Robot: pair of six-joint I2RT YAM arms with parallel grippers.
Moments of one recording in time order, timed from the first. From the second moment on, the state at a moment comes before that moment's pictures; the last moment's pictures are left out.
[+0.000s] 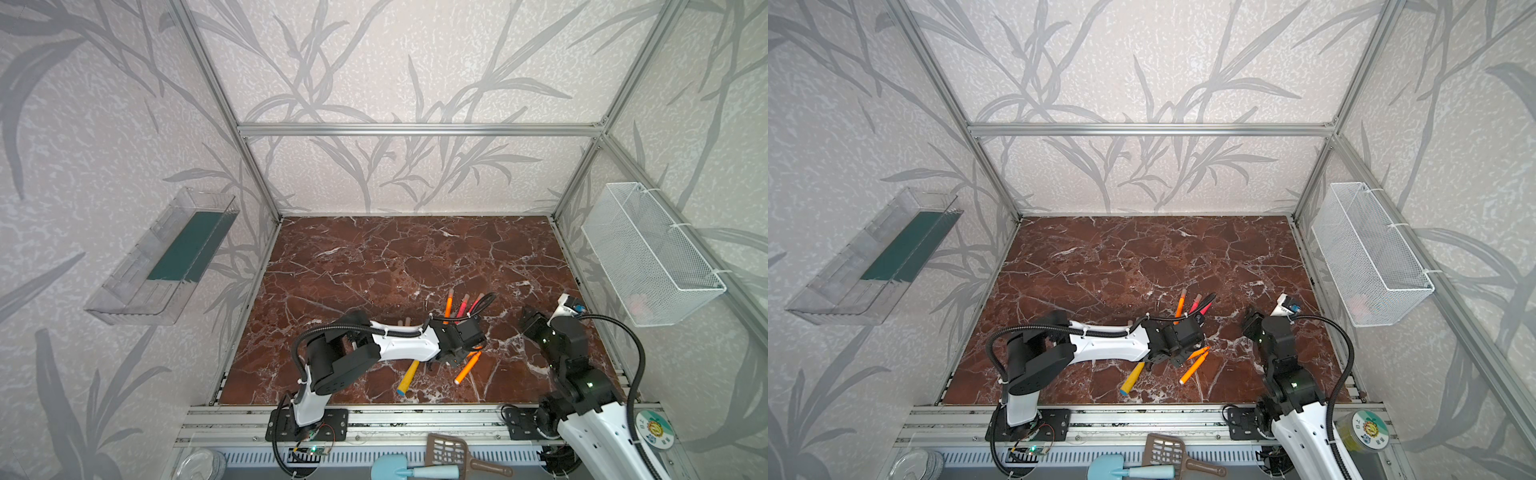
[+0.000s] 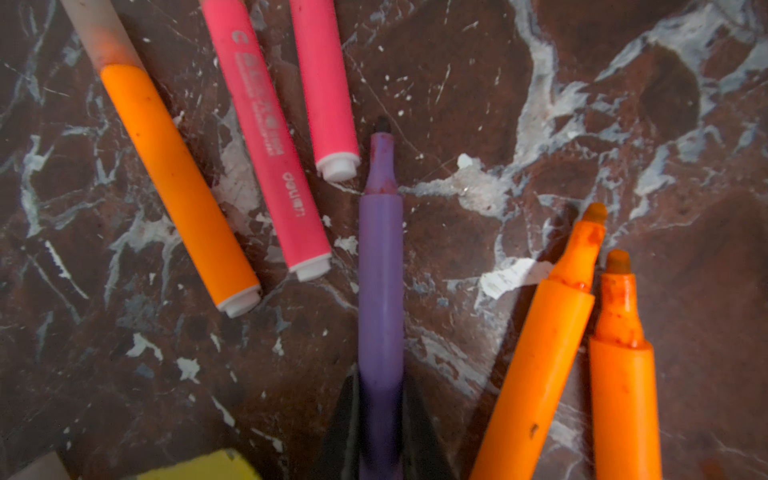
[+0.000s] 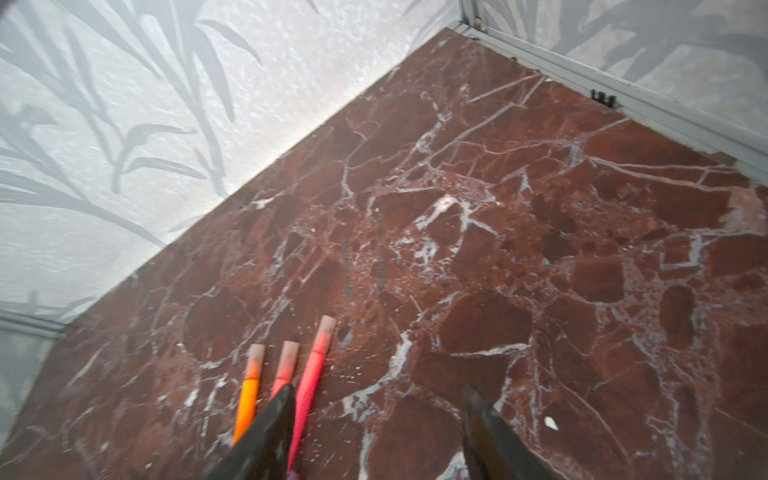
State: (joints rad) left arm -1.18 1.96 1.23 -0.41 -0.28 -0.29; right arm 0.24 0.34 0.33 -0.41 0.24 0.70
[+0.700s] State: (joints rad) left arm -1.18 1.59 1.06 -0.24 -0.27 -0.28; right arm 0.41 0.20 0.16 -0.21 -0.11 0.94
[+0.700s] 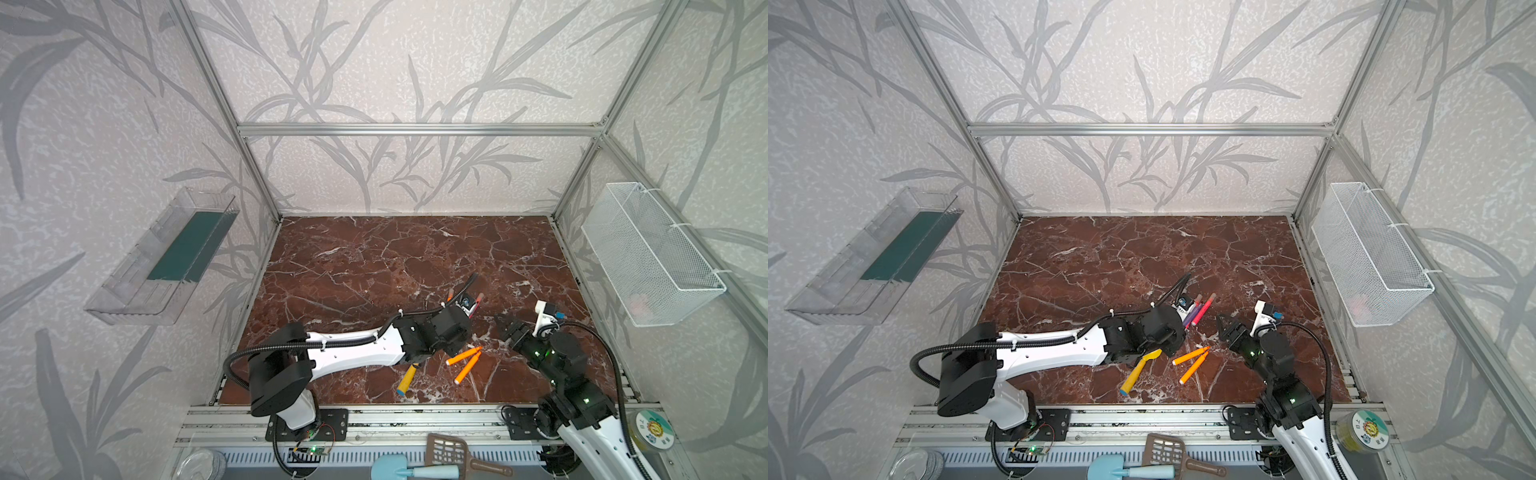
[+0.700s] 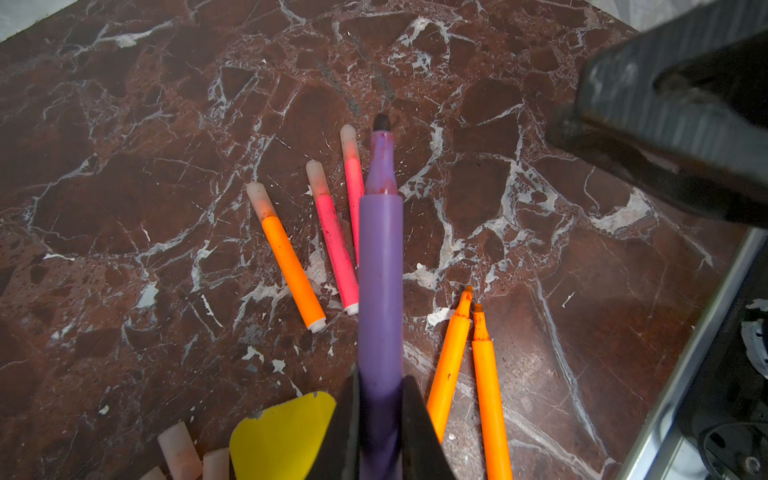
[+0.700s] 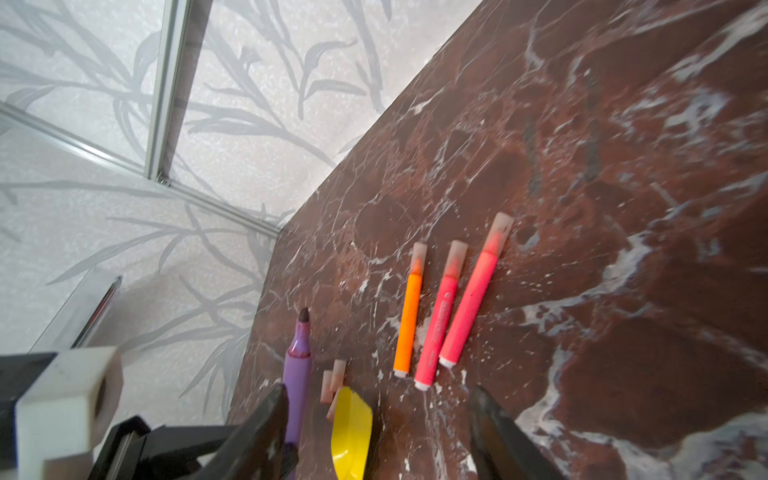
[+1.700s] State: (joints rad) left arm -1.18 1.59 1.00 -0.14 -0.15 -0.26; right arm 0.69 0.68 0.17 0.26 0.07 0.98
